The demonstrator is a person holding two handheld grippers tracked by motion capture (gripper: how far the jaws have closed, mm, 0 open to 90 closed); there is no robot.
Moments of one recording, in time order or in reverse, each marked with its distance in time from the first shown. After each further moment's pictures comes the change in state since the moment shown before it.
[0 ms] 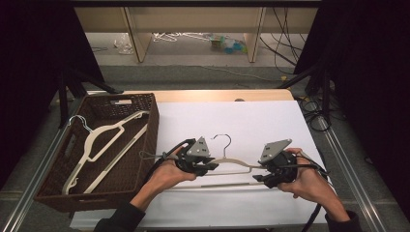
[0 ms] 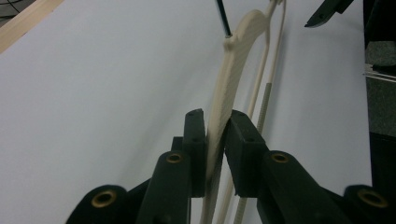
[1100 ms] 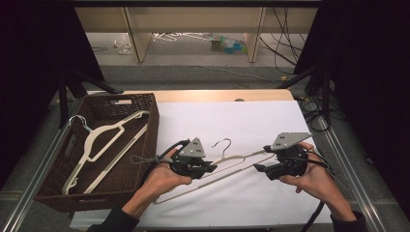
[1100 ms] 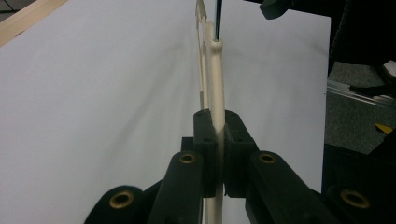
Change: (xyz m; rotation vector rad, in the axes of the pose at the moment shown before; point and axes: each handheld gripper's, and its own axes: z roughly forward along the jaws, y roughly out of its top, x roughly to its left) left arm -0.010 0.005 -0.028 -0.026 -0.020 -0.071; right arm -0.013 -0.006 -0.018 -0.204 -0.058 0.143
